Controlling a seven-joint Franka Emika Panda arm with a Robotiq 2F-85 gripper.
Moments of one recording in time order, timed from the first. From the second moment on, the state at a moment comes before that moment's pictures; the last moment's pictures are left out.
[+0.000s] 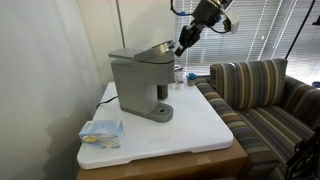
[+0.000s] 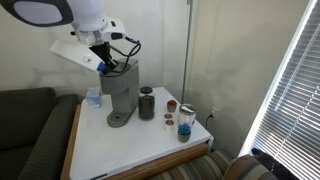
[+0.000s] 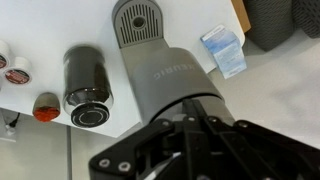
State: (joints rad) arm 0.01 0.16 0.11 -2.20 0.87 2.68 -0.88
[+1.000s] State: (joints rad) arm 0.03 0.11 0.11 -2.22 1.05 2.73 -1.02
